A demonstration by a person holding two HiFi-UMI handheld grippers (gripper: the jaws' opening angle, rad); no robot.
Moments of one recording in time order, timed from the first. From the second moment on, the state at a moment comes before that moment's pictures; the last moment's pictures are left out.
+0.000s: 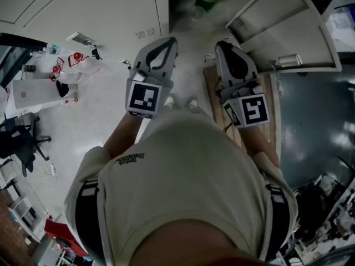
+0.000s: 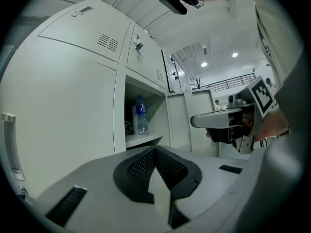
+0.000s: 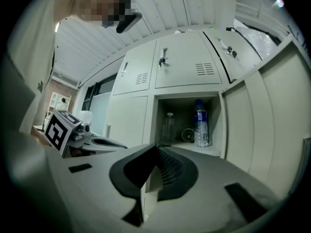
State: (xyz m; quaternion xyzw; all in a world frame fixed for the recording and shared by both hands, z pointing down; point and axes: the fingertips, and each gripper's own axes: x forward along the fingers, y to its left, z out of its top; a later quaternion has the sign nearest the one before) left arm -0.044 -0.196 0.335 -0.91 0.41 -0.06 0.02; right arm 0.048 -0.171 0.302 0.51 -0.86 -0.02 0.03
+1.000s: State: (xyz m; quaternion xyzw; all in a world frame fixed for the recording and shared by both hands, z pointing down) left arm -0.032 -0.249 0.328 -0.89 0.46 -0.04 0.02; right arm 0.061 -0.232 0.319 0.49 -0.87 0.00 0.05
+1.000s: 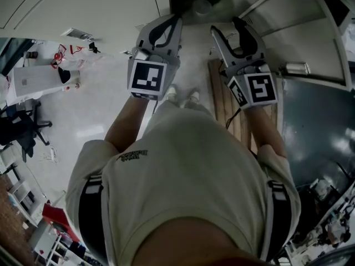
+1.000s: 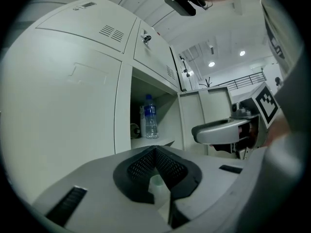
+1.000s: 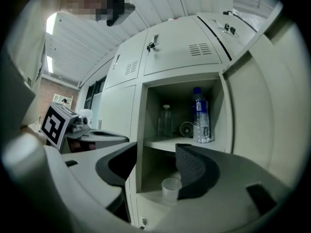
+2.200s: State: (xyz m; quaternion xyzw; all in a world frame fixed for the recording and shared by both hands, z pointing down) left arm 0.001 -0.313 0.450 -0.88 0.46 -0.08 -0.07; right arm 0.050 -0.355 0.486 0.52 -0.84 0.06 0.17
